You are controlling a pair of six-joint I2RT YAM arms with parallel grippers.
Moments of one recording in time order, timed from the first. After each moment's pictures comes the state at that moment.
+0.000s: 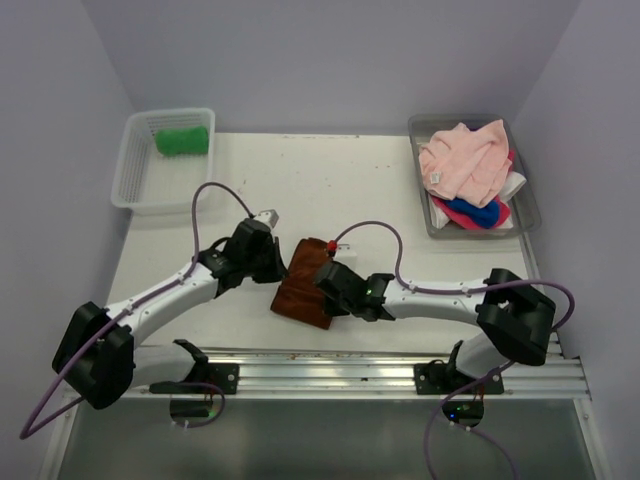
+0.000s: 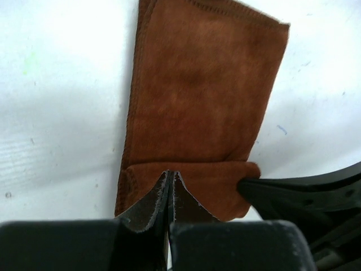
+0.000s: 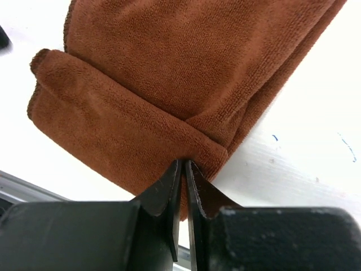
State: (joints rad) left arm -0.60 1.23 0.72 -0.34 0.06 -0.64; right arm 1.11 1.53 0.83 -0.28 0.30 0.94
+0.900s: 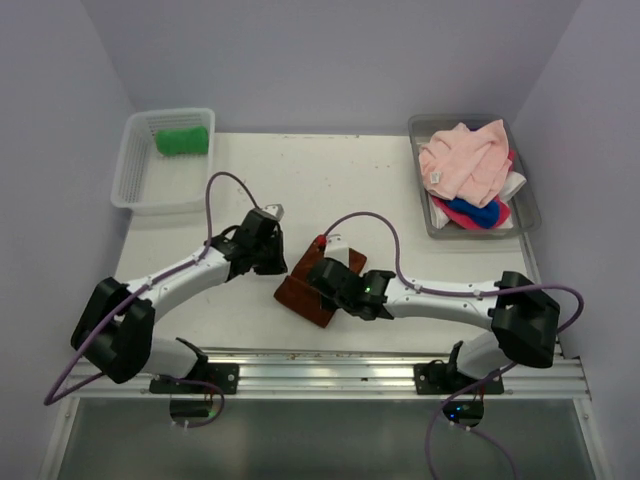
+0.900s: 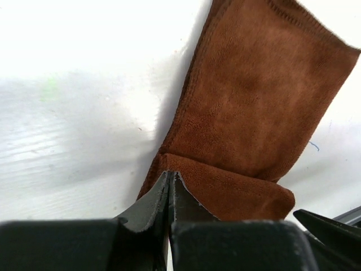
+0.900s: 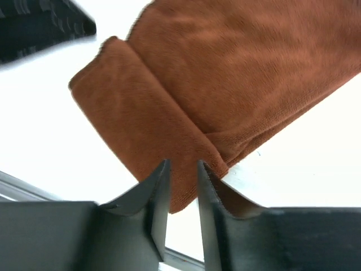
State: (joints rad) left arm -0.58 1.40 0.79 -0.35 0.05 -0.57; right arm 1.14 1.50 0.91 -0.36 0.41 0.81
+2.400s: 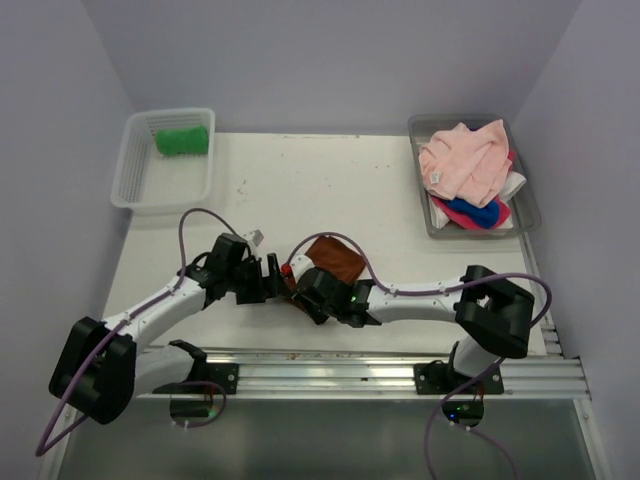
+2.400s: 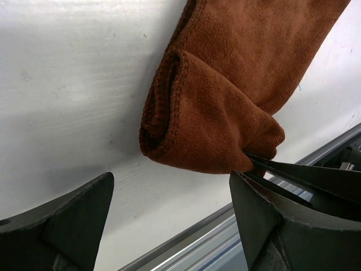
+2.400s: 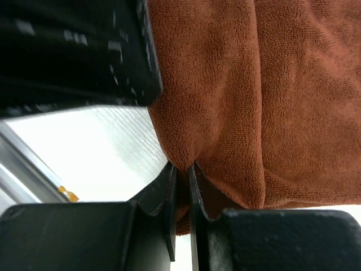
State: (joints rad) left arm -0.43 1.14 0.53 -0.35 0.33 -0.61; right arm 1.20 1.64 0.89 -0.12 0.23 0.31
